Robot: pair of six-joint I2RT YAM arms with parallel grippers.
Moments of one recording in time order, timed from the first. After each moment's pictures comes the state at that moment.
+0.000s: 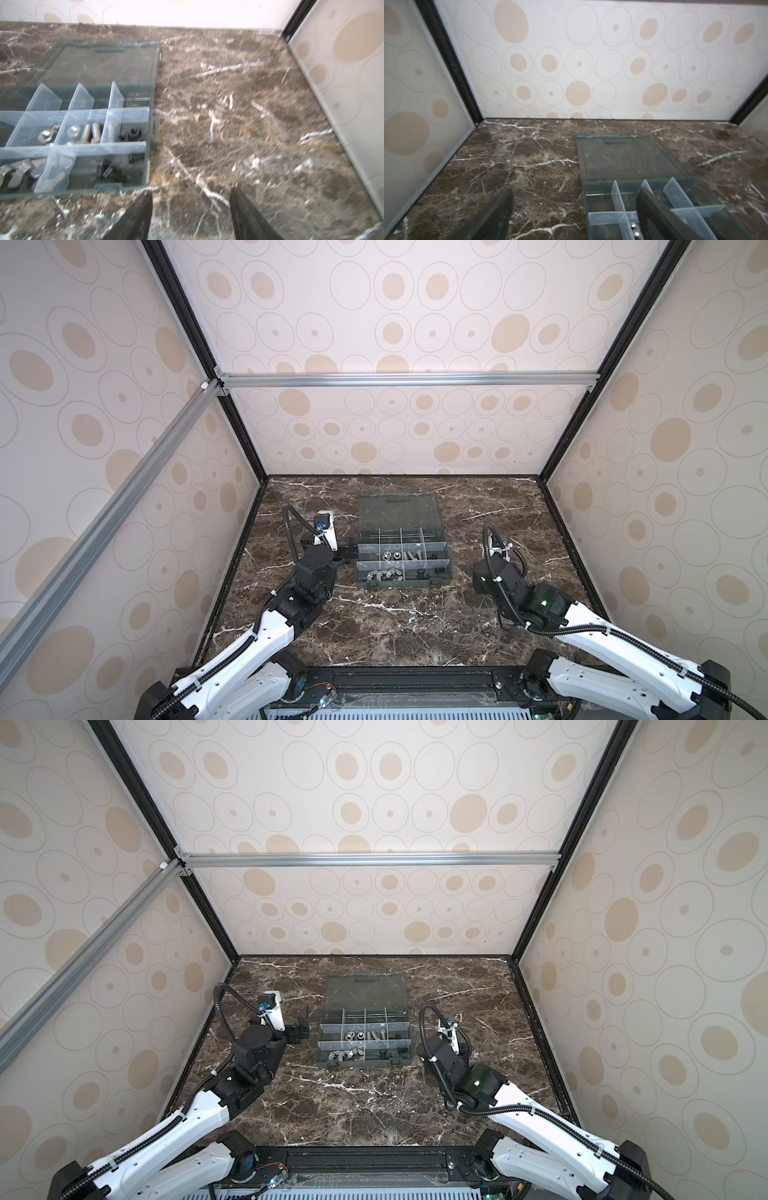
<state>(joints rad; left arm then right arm) -0.57 0.87 0.53 0.24 -0.58 -0.07 0.78 0.90 0.75 -0.61 0.70 0.46</state>
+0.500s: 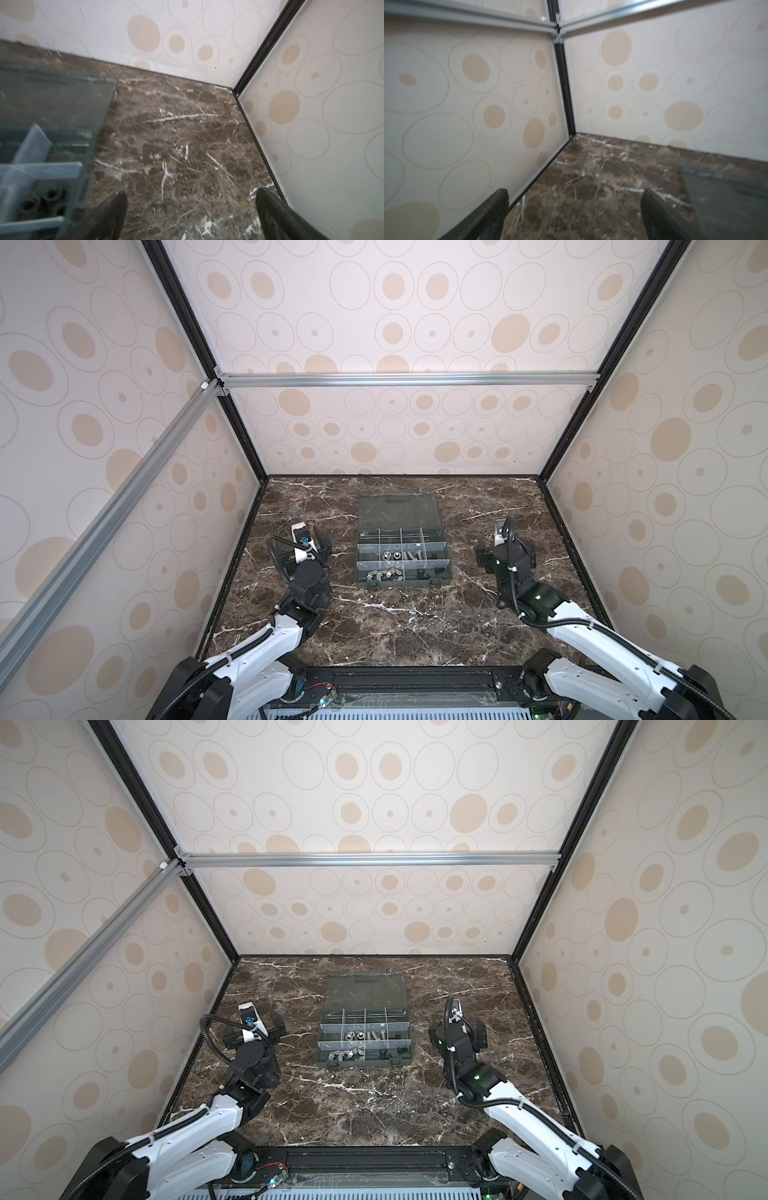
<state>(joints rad) -0.47 1.04 0.24 0.82 -1.01 0.16 0.53 0.95 0.48 -0.01 0.73 0.01</state>
